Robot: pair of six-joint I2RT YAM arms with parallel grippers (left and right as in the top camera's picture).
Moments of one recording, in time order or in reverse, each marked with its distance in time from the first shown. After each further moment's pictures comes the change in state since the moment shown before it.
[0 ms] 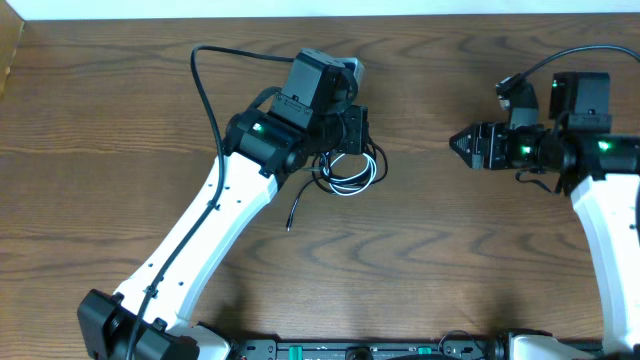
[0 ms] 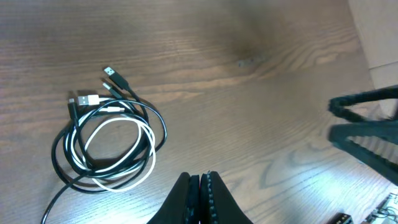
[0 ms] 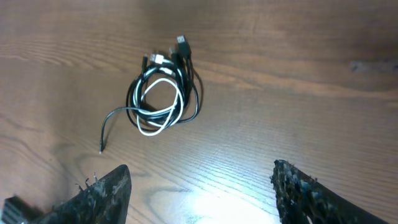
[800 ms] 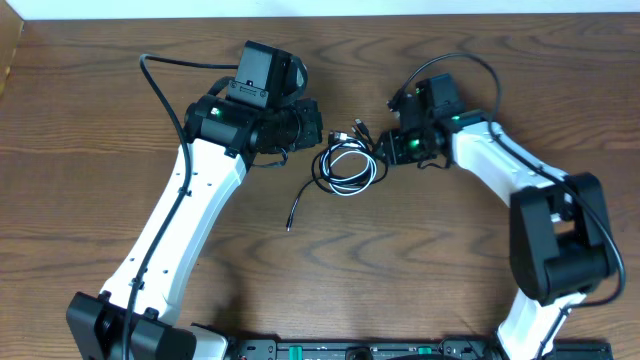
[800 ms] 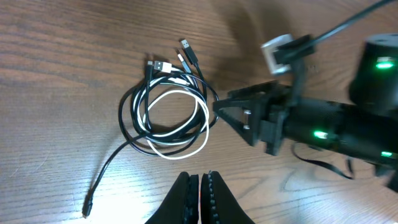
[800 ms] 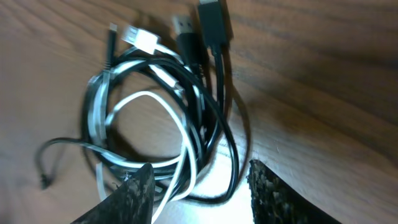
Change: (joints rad) left arm 0.180 0.000 0.000 -0.165 0.014 -0.061; right arm 0.329 0.563 0.003 0.443 0.077 0.119
